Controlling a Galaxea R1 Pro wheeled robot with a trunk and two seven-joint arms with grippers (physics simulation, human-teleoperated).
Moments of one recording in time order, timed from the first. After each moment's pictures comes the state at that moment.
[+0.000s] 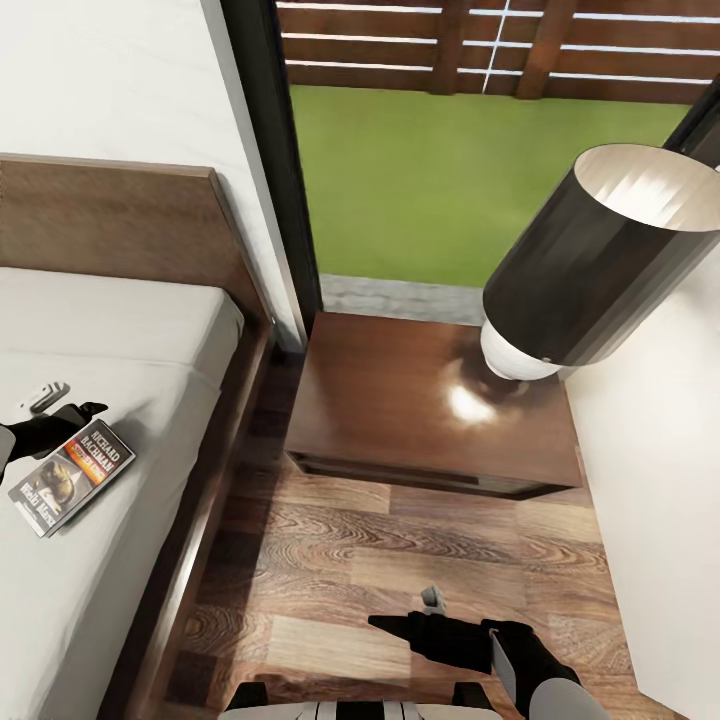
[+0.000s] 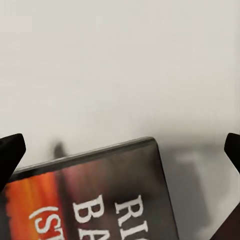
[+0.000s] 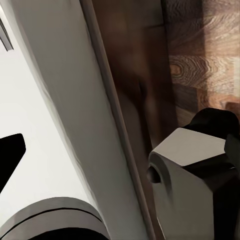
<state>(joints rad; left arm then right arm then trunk) -1.08 0.50 0.48 -0.52 0.31 0.62 -0.16 -0.59 0.11 -0.72 -0.34 0.56 0.41 1.22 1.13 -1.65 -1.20</state>
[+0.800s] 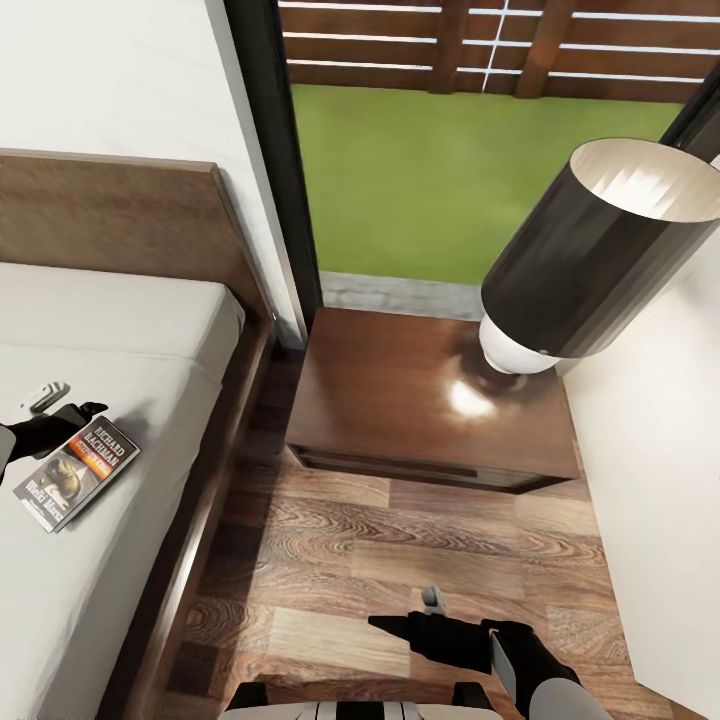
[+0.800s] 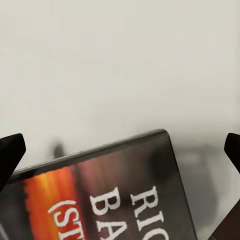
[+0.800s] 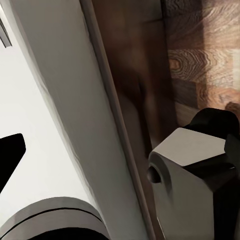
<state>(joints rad) -1.08 0.50 0.48 -0.52 0.31 0.62 -0.16 -0.59 0.11 -0.72 -0.34 0.56 0.41 1.23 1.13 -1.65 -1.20</state>
